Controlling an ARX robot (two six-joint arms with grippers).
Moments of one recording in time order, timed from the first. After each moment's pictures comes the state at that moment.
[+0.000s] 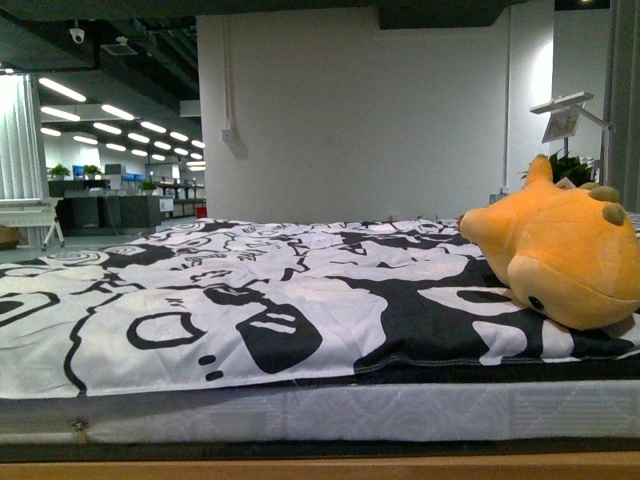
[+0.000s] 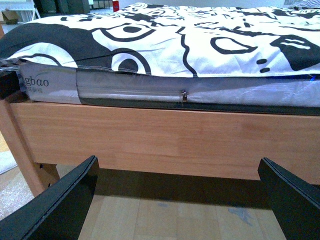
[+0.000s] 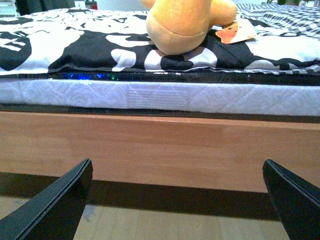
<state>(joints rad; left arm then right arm) 0.00 0.00 0.01 -0.01 0.00 0.00 0.00 0.00 0.01 0.00 0.00 0.00</state>
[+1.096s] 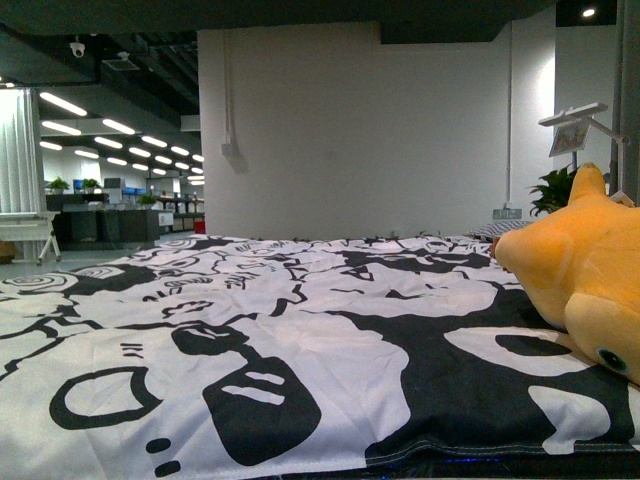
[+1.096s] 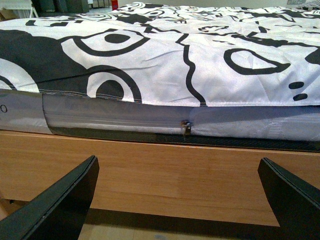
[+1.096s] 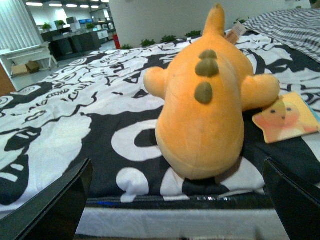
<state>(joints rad) 0.00 0.00 0.01 -0.01 0.00 0.00 -0.07 0.64 0.40 0.33 -0.14 0.20</state>
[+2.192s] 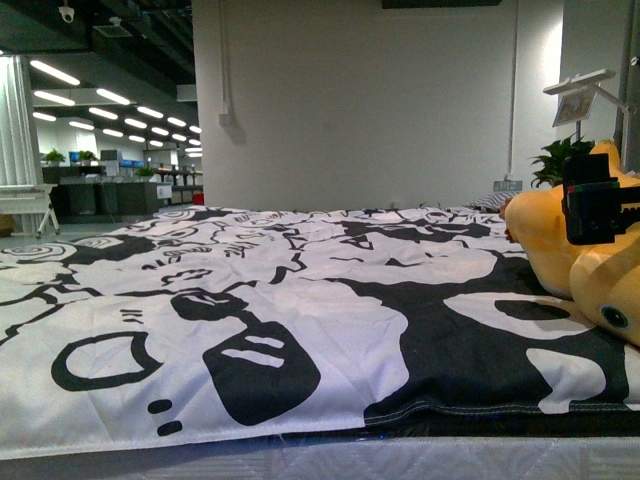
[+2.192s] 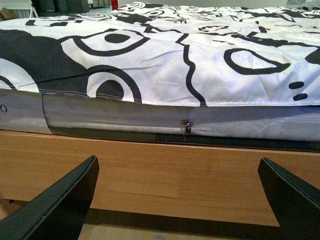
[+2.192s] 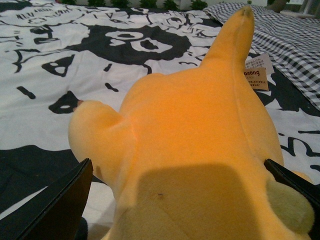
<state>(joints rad) 0.00 0.00 0.01 -0.01 0.00 0.00 0.03 1.50 0.99 0.43 0.15 -0.04</state>
